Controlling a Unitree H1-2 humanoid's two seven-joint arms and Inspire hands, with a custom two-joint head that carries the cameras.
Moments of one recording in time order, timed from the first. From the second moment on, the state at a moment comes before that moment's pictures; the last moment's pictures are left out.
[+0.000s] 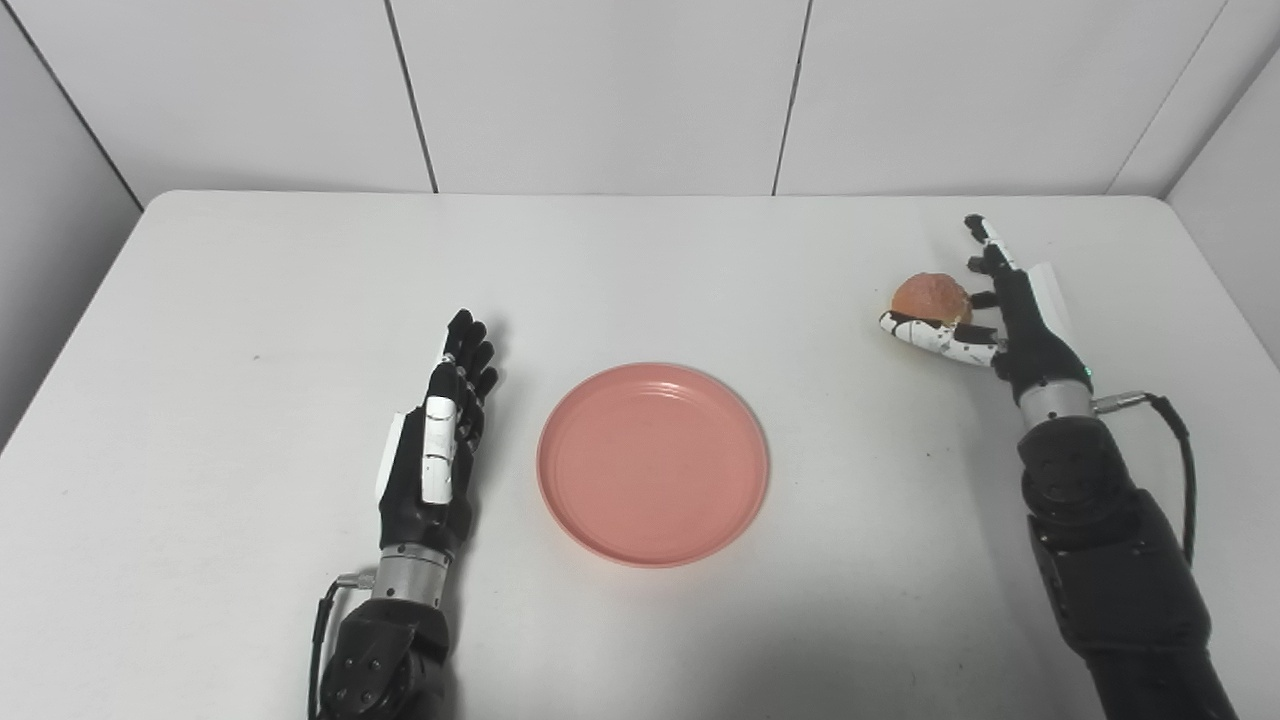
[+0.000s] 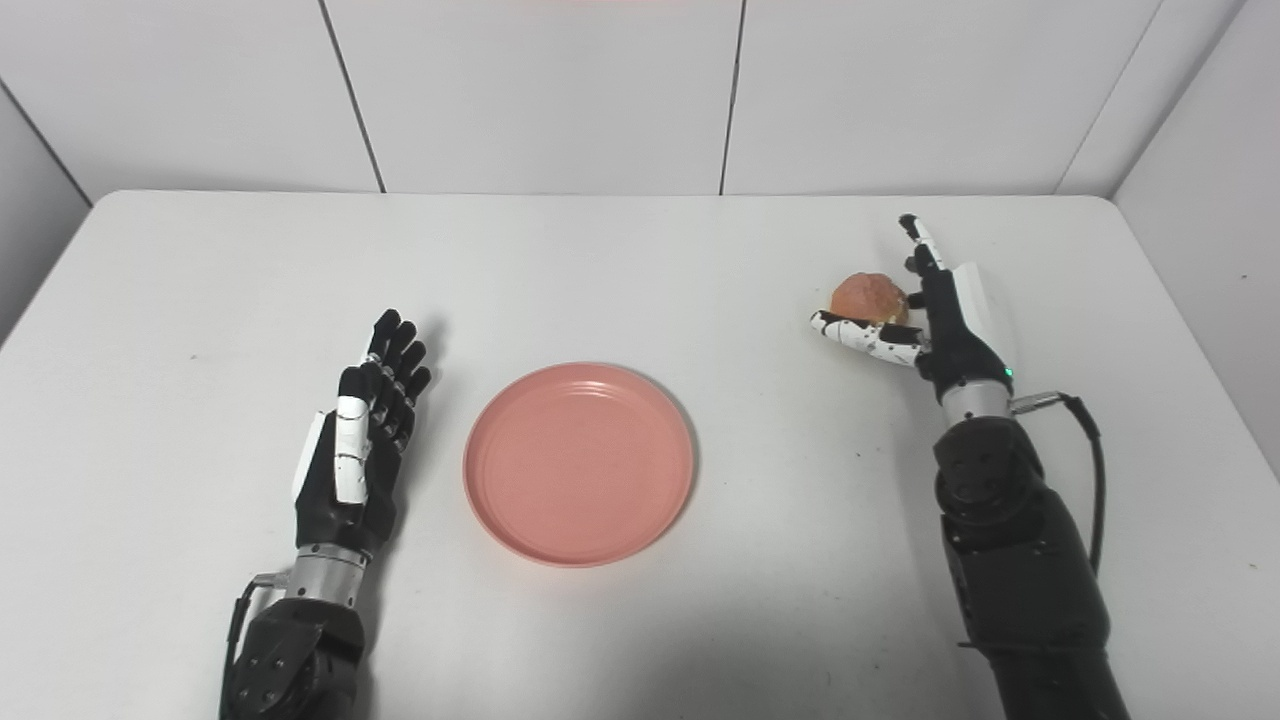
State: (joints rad) left arm -0.02 0.00 0.01 -0.01 -0.15 -0.13 -0.11; right arm -0.41 -0.28 0.01 0.22 -0.43 0.18 -0.05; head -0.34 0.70
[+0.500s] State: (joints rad) left arm -0.02 0.01 0.01 -0.01 -0.17 -0.13 -0.11; right arm -0.48 -0.28 0.08 0.36 -0.54 0.19 -0.11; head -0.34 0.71
